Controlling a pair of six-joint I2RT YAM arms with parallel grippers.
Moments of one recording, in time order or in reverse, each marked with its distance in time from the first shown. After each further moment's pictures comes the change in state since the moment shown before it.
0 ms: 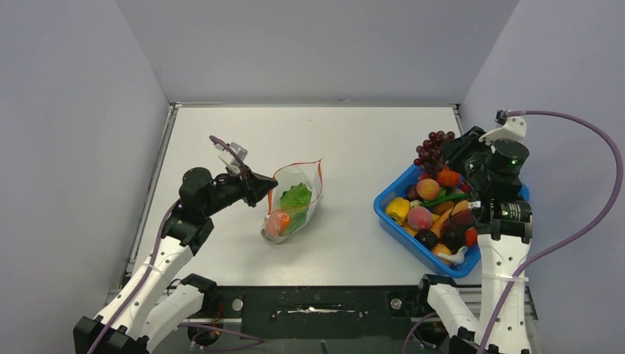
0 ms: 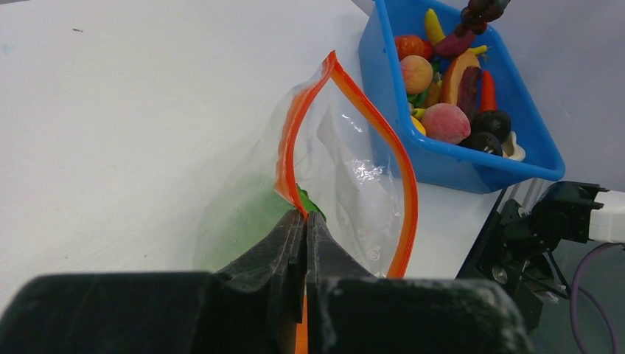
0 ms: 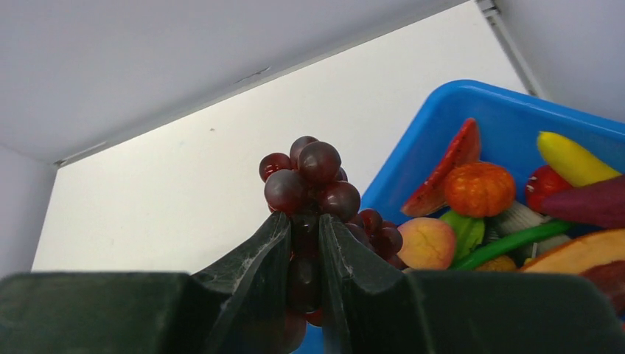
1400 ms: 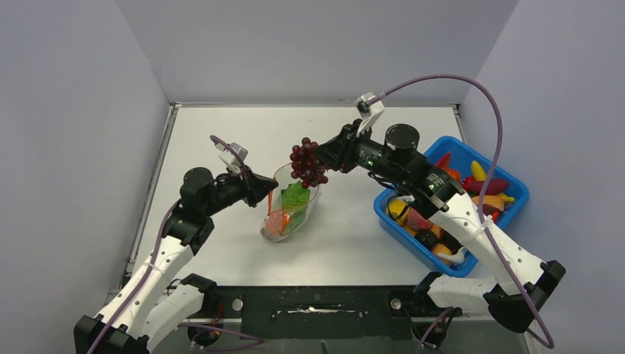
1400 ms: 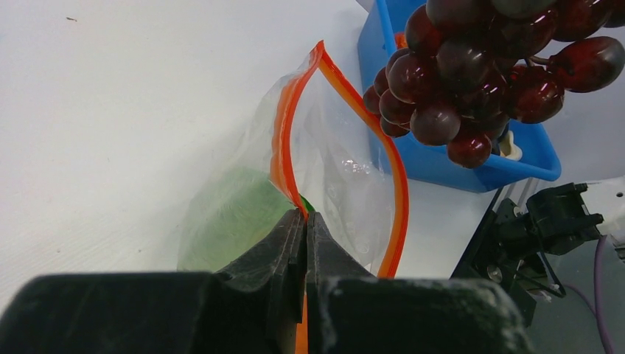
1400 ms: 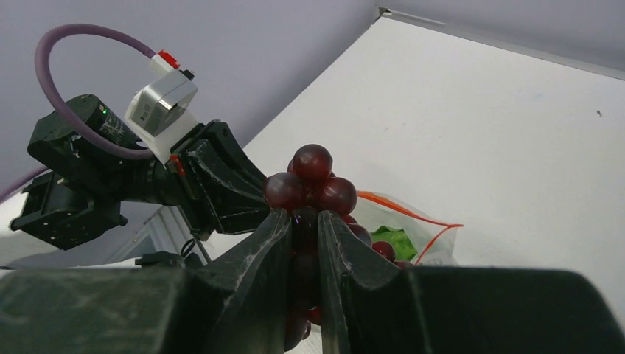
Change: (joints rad) left arm 0.000 0.011 0.000 -0.006 0.000 -0.011; right arm 0.889 0.293 0.085 0.371 -0.102 0.026
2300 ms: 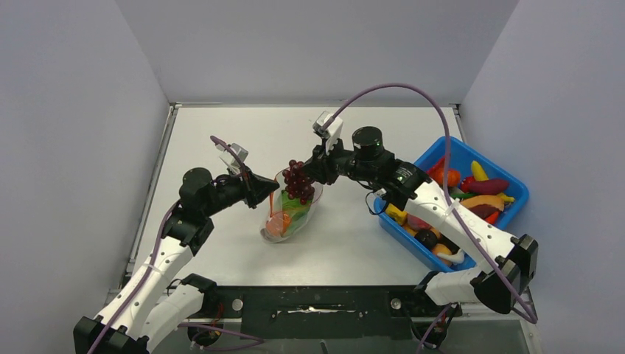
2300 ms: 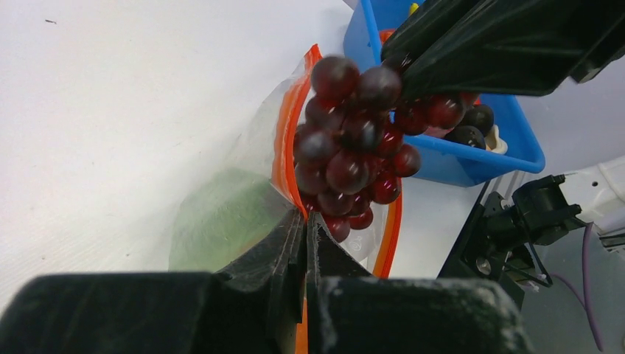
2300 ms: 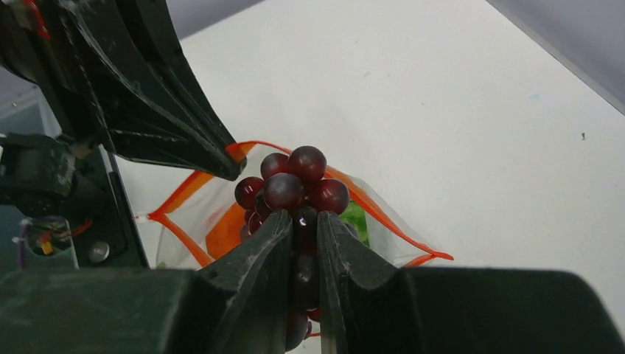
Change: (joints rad) left arm 0.000 -0.006 0.000 0.005 0.037 -0.010; right arm 0.036 0.149 -0.023 0.001 -0.114 -0.371
